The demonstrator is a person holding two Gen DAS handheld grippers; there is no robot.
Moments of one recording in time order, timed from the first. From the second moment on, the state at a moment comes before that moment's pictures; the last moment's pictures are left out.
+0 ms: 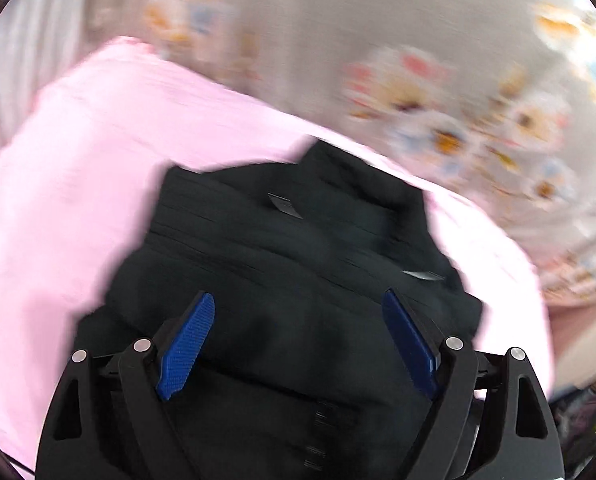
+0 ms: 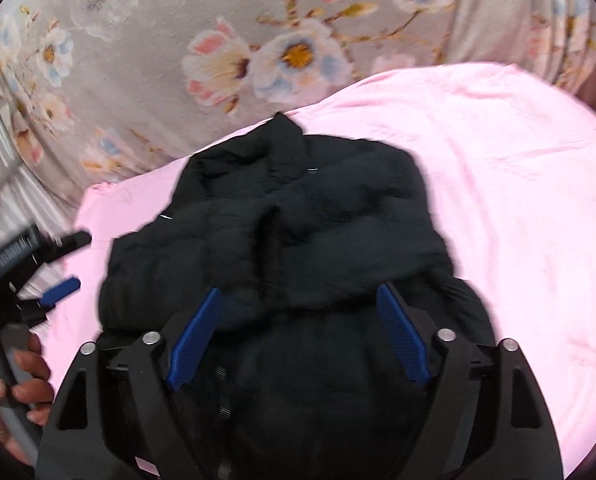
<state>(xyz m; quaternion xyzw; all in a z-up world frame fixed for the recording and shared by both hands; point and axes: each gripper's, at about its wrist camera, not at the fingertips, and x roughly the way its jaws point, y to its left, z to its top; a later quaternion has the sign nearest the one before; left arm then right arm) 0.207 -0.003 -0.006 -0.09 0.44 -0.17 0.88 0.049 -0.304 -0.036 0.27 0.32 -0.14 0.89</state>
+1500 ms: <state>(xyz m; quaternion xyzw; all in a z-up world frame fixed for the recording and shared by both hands) 0.293 -0.007 -0.152 0.05 0.44 -0.04 0.89 0.176 -0.279 -0.137 0.14 0.36 -0.17 0.91</state>
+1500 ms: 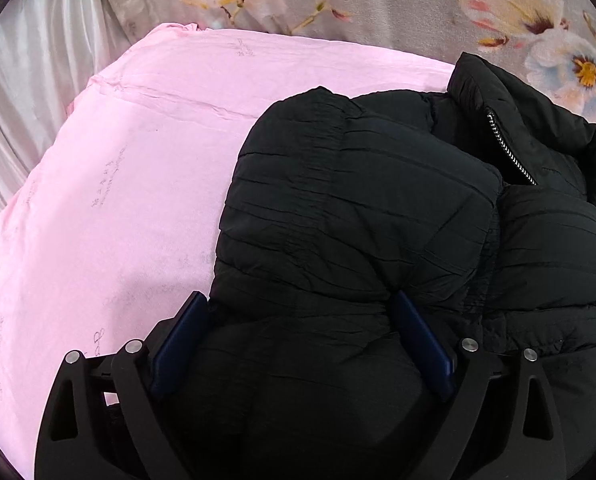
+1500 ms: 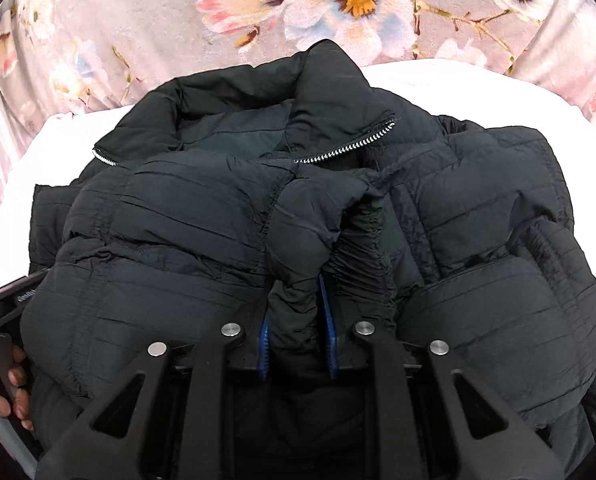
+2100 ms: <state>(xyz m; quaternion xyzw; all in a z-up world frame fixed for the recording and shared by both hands) 0.282 -0.033 -0.096 0.01 0.46 -0.09 0.89 0.201 -0.257 -0.060 0.13 0.32 -0.13 0.93</state>
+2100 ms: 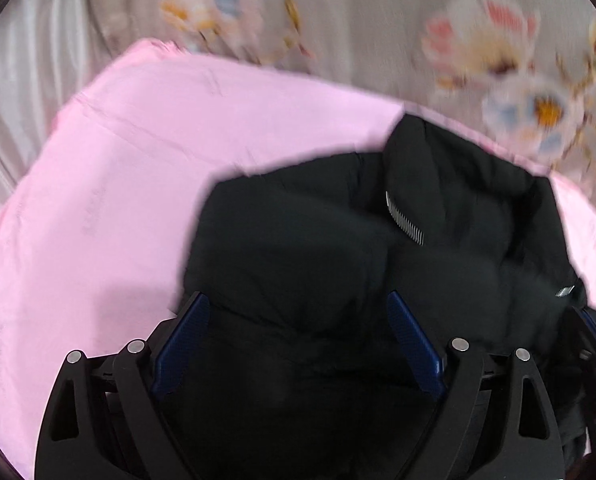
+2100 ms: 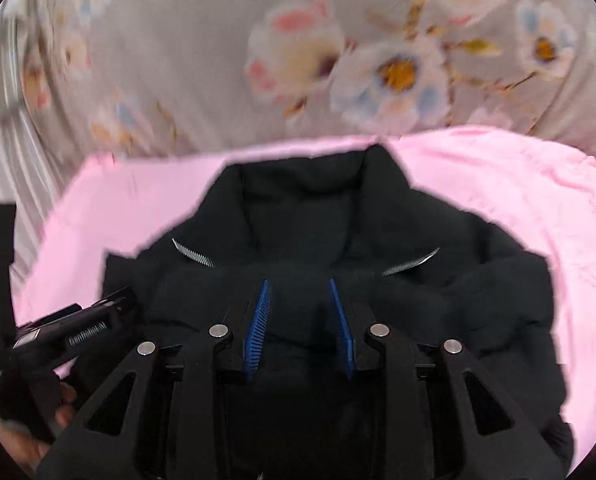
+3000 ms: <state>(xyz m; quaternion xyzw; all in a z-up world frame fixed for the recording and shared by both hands) 0.262 -0.050 -0.151 0.07 0.37 -0.03 0.92 0.205 -0.243 -0.137 0.07 0.33 -0.15 0.93</state>
